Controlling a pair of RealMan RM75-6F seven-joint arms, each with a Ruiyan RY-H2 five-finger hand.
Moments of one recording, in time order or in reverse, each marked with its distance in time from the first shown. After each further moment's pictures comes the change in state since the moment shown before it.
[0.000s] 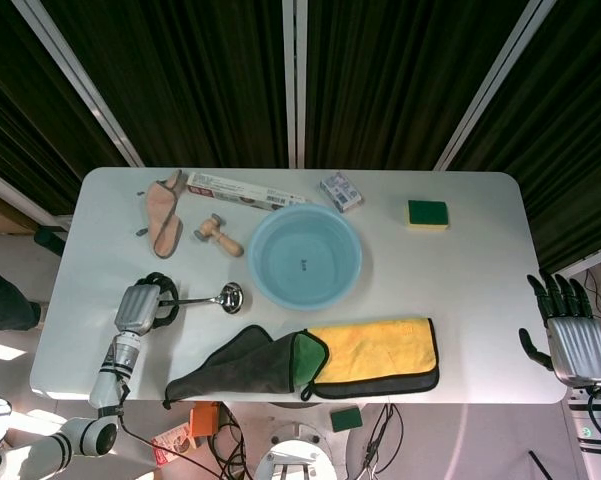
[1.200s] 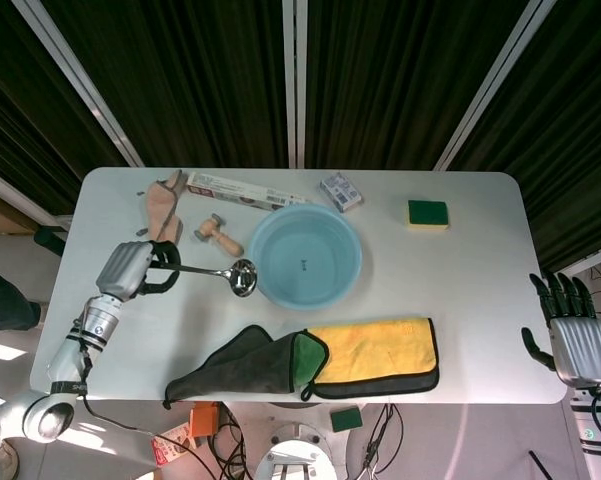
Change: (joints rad) left arm -0.136 0.527 -0.137 -0.668 -0.133 -0.127 0.070; right arm -0.004 -0.001 0.004 0.010 -0.015 0.023 0.020
